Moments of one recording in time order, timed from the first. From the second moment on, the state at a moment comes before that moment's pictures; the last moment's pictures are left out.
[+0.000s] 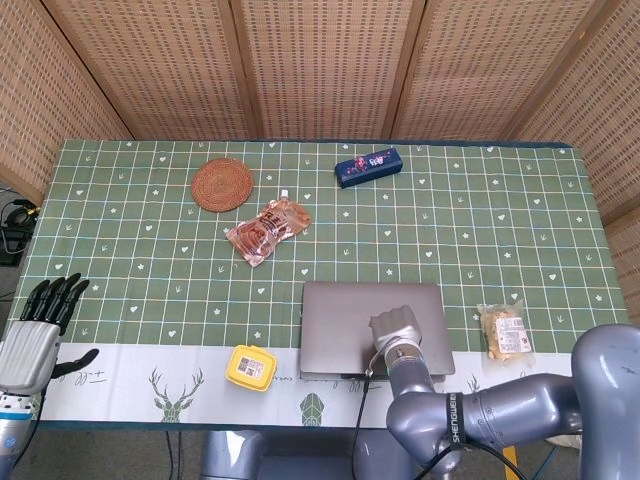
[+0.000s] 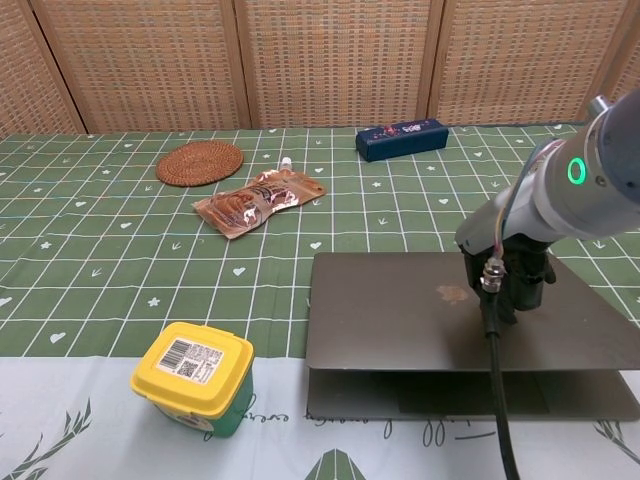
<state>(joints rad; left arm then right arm) -0.12 -1.22 -0.01 -1.52 1.60 1.52 0.01 1.32 -1.38 0.30 -2.08 0.50 1.27 -1.33</state>
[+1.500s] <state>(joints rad) -0.12 -1.22 -0.01 -1.52 1.59 1.52 0.02 1.28 -1.39 0.20 -2.02 0.43 1.18 -1.28</state>
